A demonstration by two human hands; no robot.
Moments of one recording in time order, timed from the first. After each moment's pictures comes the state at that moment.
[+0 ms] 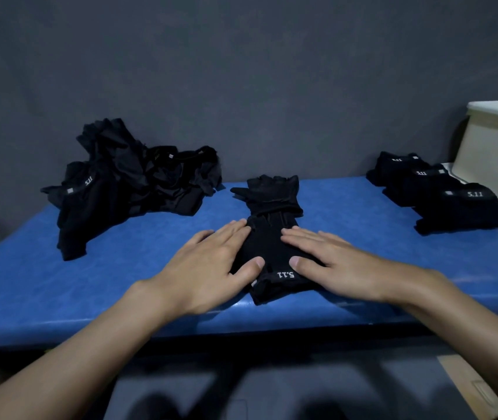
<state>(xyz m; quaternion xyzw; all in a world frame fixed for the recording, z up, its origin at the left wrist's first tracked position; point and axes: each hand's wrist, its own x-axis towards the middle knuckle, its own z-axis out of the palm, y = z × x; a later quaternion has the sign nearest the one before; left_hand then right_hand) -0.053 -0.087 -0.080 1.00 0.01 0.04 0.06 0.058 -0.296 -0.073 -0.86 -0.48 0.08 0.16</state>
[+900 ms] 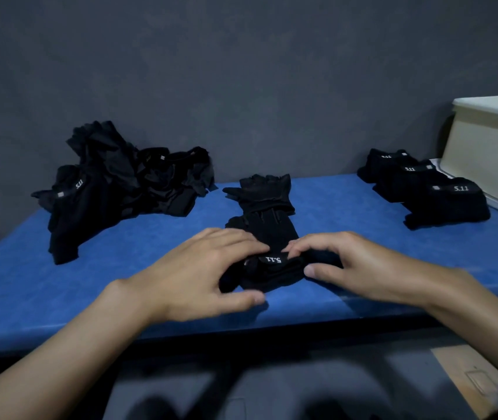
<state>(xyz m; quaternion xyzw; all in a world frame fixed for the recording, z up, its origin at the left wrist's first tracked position) -0.063 -0.082 -0.069 0.97 -0.19 0.15 0.09 0.053 -0.325 -0.062 -0.79 -0.51 0.10 0.32</state>
